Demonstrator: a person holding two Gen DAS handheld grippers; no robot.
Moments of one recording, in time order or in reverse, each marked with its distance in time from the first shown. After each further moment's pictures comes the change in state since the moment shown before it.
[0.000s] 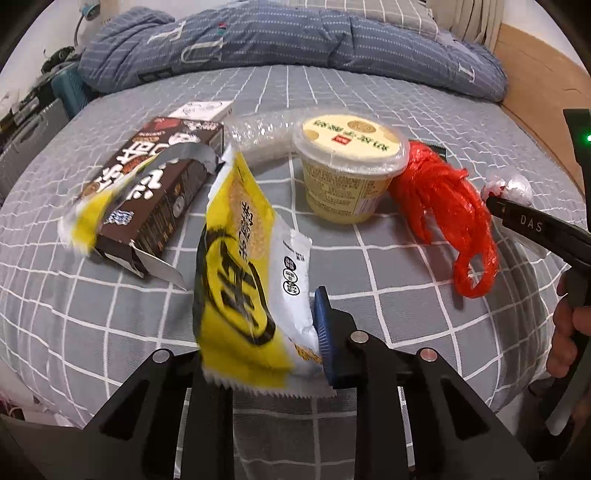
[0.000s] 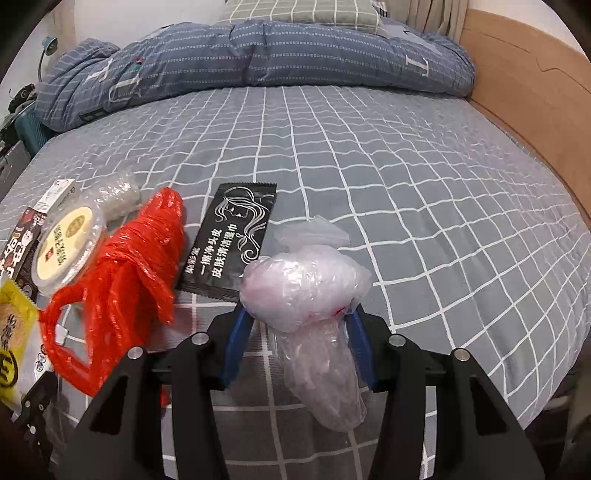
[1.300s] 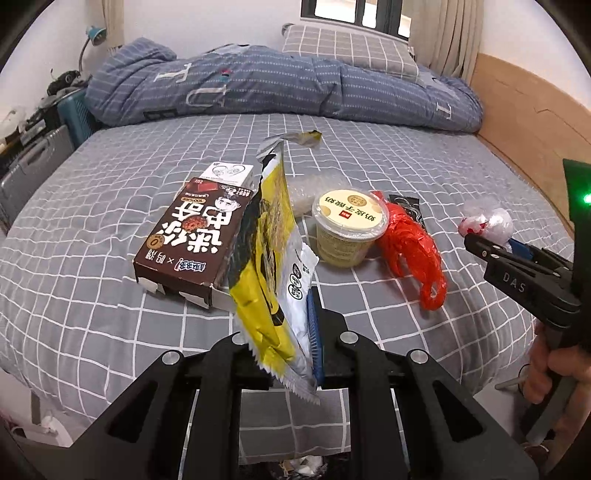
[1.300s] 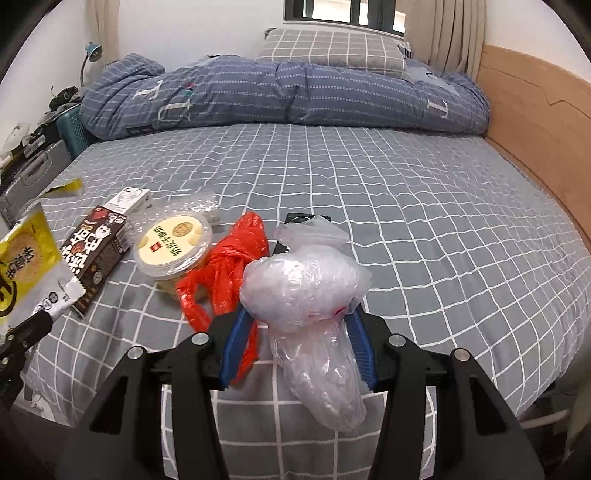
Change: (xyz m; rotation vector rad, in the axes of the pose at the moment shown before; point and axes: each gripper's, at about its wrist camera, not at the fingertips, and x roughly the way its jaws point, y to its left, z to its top) left arm -0.089 0.034 -0.003 0.023 -0.155 -0.067; right arm -0.089 0.035 -0.019 -0.065 -0.127 0.087
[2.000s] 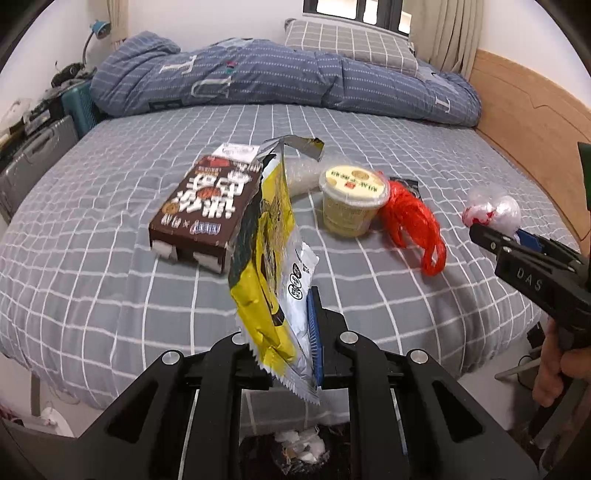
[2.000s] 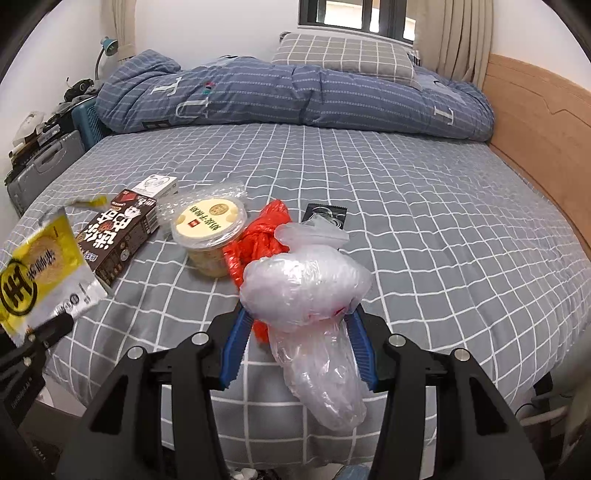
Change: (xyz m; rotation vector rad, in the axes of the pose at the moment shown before) left arm -0.015 0.012 -0.031 -0.015 0.025 -0.009; right arm -0.035 0.024 -0.025 -0.030 -0.009 0.016
